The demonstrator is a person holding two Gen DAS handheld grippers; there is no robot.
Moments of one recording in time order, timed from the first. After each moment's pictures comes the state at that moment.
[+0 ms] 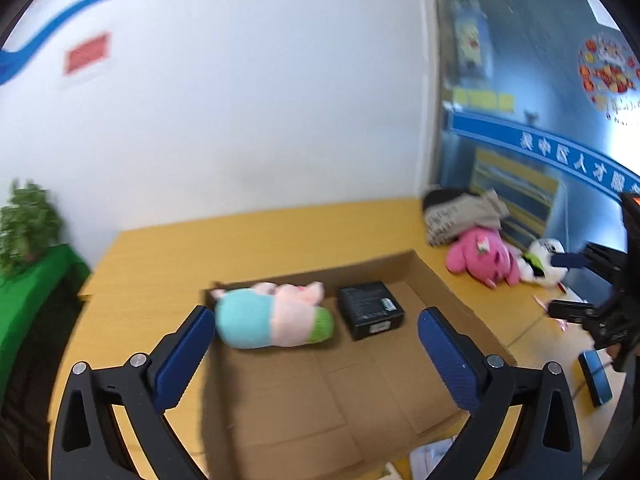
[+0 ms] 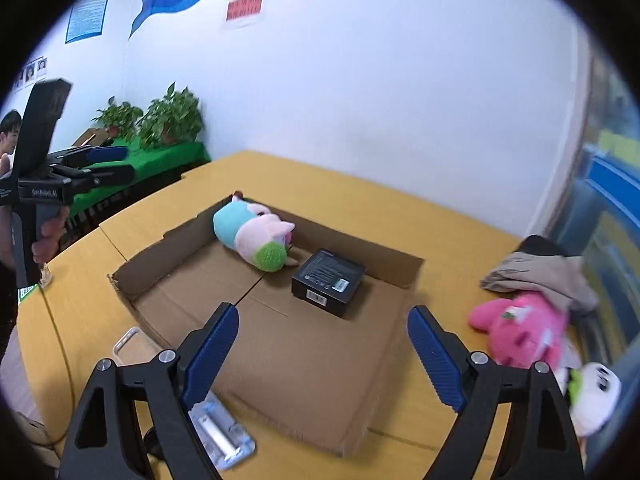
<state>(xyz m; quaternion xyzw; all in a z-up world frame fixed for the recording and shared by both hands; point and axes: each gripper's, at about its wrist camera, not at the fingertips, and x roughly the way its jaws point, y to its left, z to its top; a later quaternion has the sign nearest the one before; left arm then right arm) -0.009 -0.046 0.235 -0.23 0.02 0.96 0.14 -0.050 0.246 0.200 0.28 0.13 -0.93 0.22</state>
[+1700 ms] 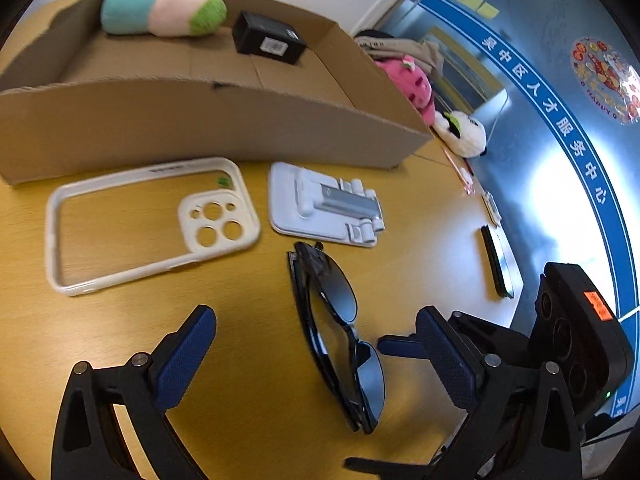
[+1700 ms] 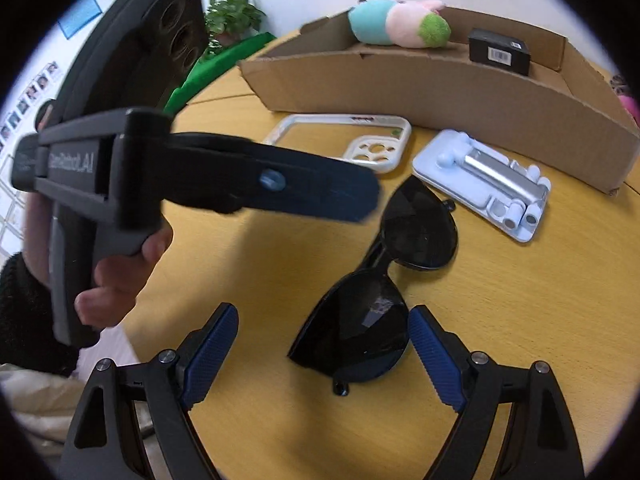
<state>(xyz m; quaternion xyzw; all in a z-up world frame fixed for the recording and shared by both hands) 0.076 0.017 -0.002 -0.53 -0.12 0.77 0.33 0.107 0.146 -0.005 0.50 0.03 -0.80 0.32</state>
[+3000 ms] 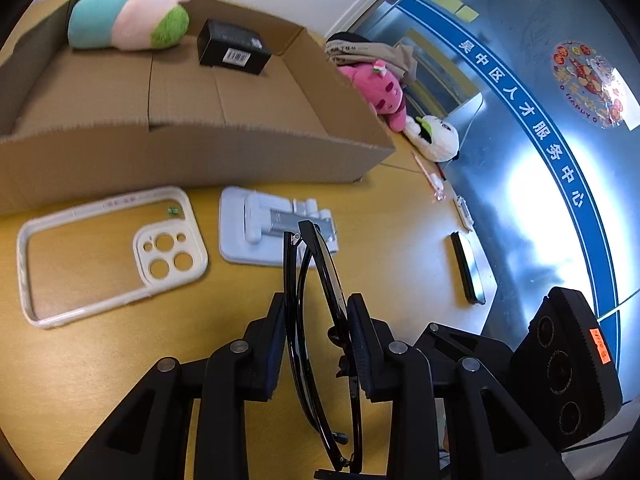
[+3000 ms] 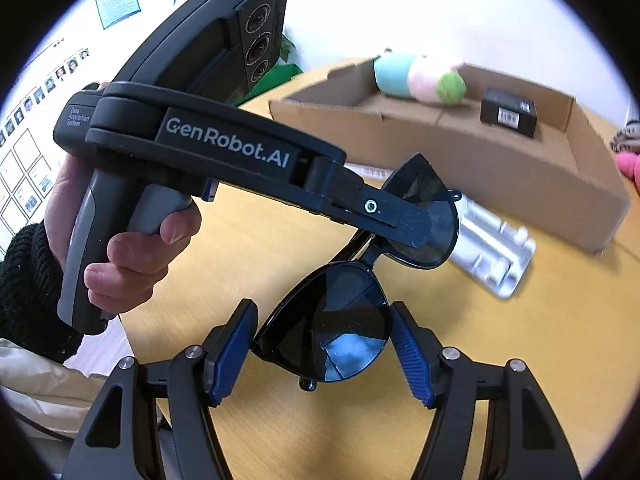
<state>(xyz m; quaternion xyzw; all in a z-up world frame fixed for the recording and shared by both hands) 0.064 0.025 0.029 -0.51 -0.14 0.77 0.36 0.148 0.153 0.035 0.41 0.06 -0.84 0.35</state>
